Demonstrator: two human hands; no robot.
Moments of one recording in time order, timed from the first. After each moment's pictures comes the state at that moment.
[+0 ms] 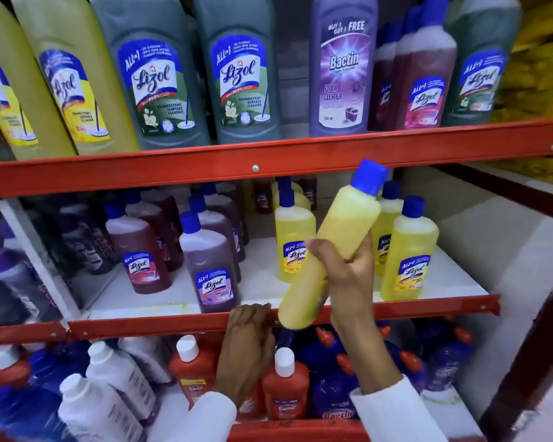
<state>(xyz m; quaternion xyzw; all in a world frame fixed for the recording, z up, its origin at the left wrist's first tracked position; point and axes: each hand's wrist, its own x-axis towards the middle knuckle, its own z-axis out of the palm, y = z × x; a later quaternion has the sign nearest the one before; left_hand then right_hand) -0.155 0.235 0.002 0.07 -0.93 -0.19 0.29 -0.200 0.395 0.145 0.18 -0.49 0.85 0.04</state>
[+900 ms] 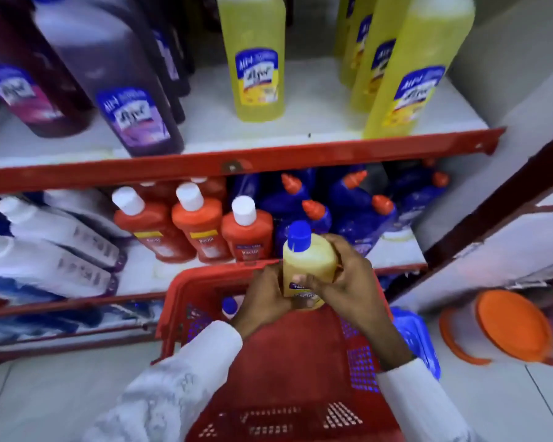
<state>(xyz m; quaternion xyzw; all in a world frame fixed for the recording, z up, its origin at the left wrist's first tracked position) -0.111 0.346 -0.134 0.09 -0.83 -0.55 -0.02 -0.166 0.504 -0.092 0.20 -0.82 0.53 -0.07</state>
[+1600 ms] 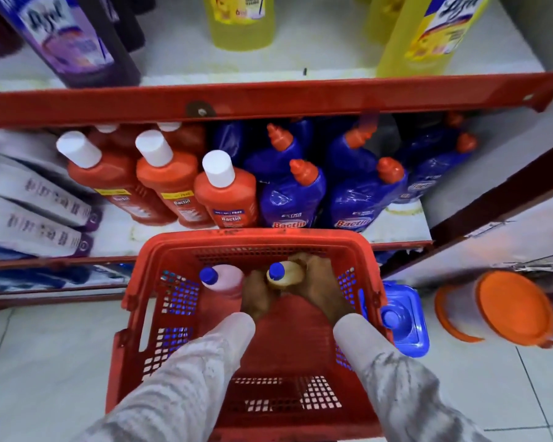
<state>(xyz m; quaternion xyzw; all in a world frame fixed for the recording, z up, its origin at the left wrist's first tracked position) -0.110 0.373 -0.268 0.30 -0.82 -0.49 -0.03 -0.193 0.494 -0.236 0.17 -0.88 0.36 -0.26</state>
